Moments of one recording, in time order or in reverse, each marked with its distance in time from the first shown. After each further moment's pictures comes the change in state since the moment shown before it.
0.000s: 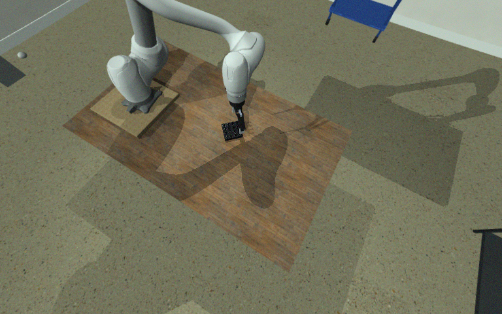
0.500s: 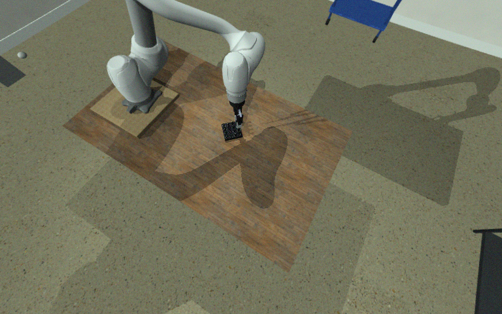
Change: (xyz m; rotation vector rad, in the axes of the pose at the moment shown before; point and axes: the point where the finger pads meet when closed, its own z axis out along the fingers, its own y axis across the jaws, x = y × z) arm 0.000 0.000 0.000 0.000 0.000 0.002
